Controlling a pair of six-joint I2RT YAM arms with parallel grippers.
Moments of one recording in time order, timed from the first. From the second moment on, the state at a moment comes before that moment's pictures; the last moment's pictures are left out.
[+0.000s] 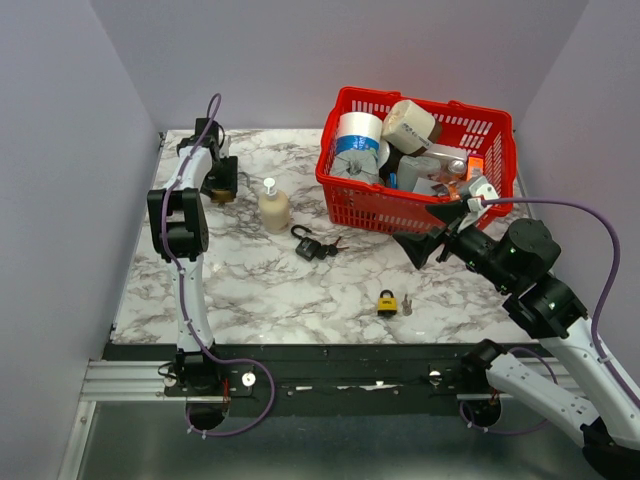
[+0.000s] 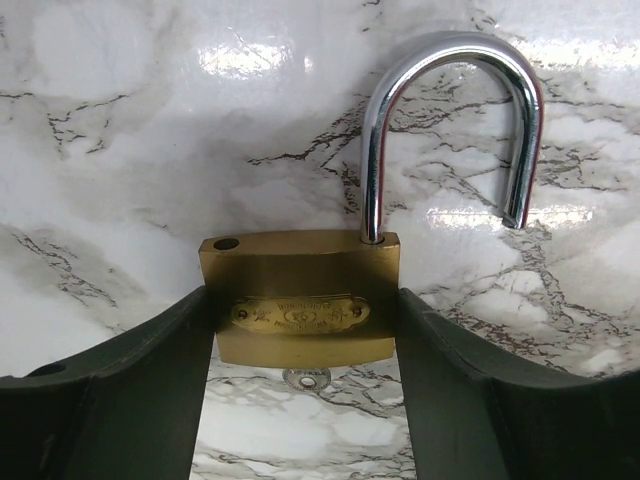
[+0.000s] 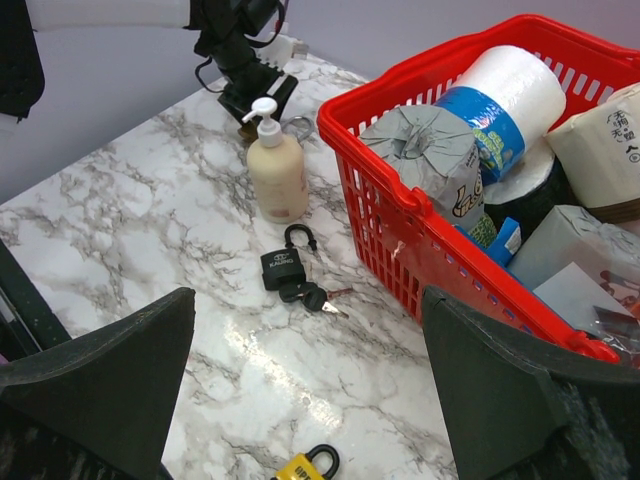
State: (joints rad) left arm 0.06 2.39 2.07 -0.84 0.03 0.01; right arm 0.60 0.69 0.95 -0.31 -0.15 0.03
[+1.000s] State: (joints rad) left arm 0.10 1.53 1.26 -0.73 0.18 0.13; right arm 0.60 0.85 0.99 -0.34 -0.40 0.05
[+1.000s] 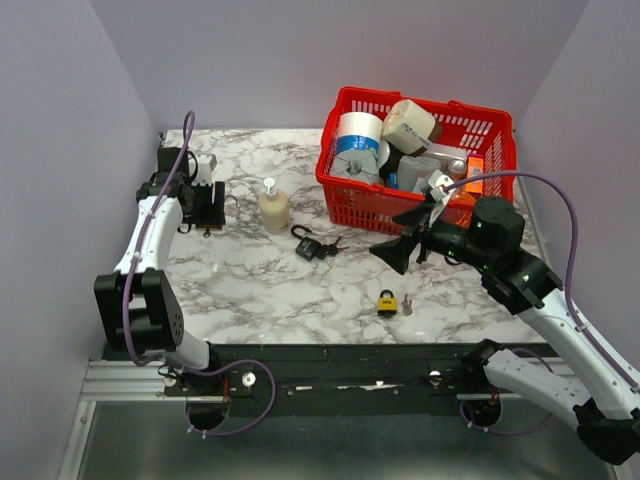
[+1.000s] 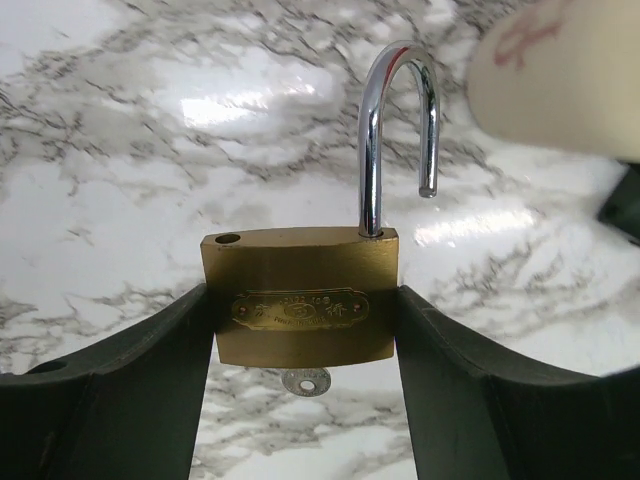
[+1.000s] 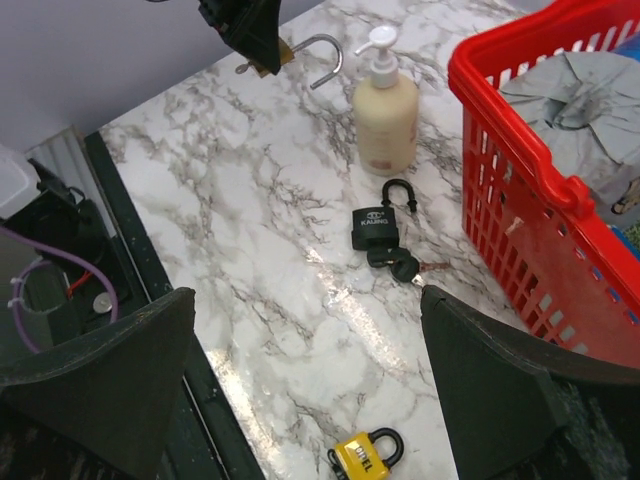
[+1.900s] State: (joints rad) left arm -0.34 1.01 1.27 -1.10 0.68 0.17; right arm 0.67 1.11 1.16 -0.30 -0.92 -0.20
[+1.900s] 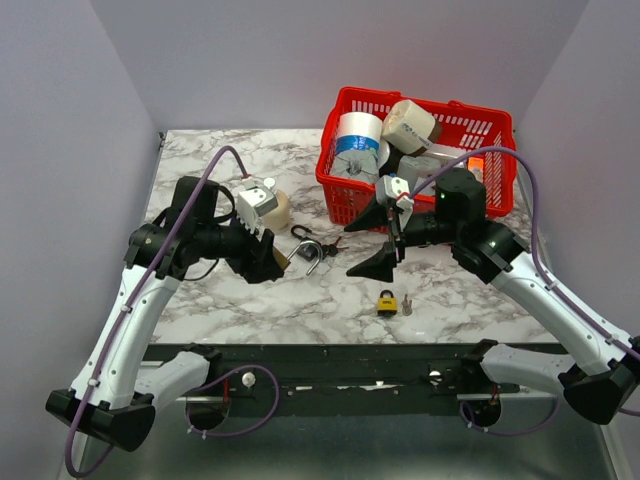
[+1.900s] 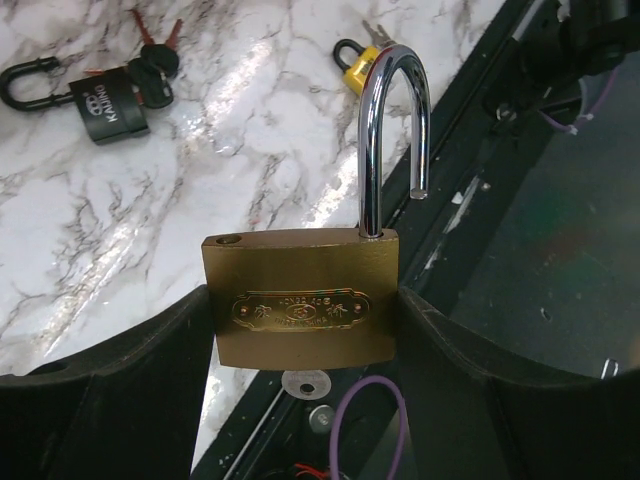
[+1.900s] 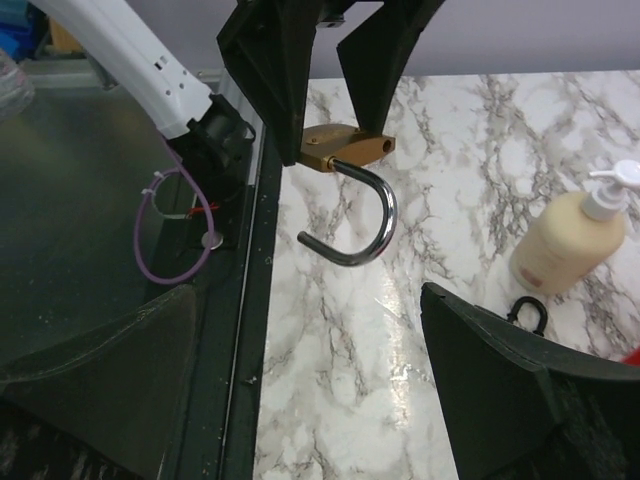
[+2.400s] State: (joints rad) left arm -0.52 1.05 1.35 -1.01 0.69 0.08; right arm 0.69 1.22 1.15 -0.20 -1.02 0.01
